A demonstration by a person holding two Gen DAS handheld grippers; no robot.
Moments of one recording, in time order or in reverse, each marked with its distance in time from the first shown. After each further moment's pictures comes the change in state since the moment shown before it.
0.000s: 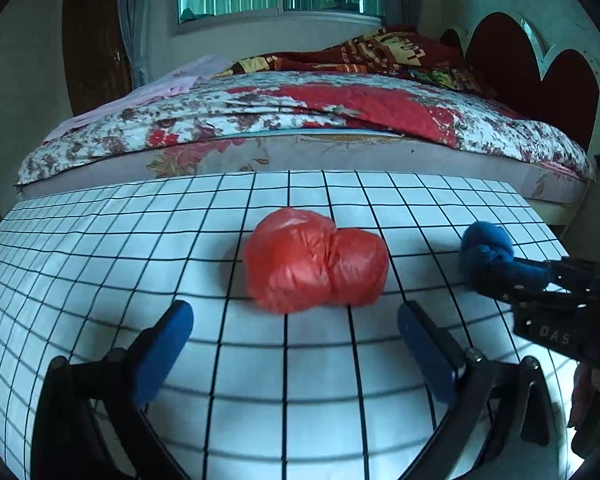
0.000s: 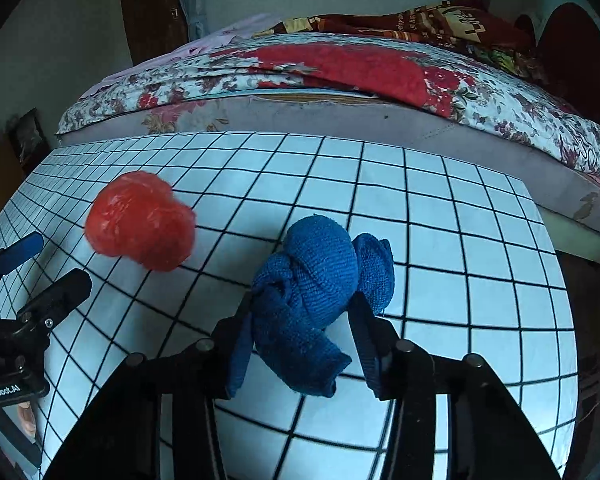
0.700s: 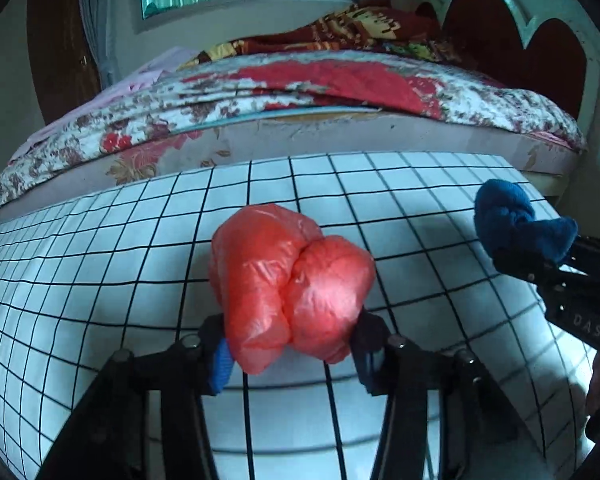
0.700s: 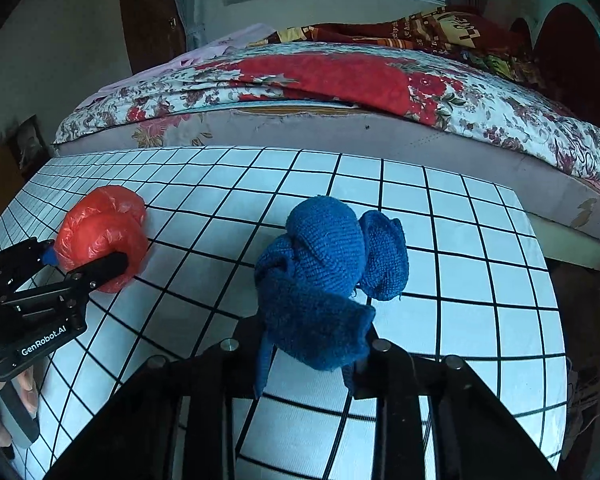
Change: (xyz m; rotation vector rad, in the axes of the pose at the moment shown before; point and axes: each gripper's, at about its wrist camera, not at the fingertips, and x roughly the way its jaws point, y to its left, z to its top) left arm 0.019 -0.023 0.006 0.094 0.040 -0.055; right arm -0.011 -0.015 -0.006 -0.006 -0.067 0.022
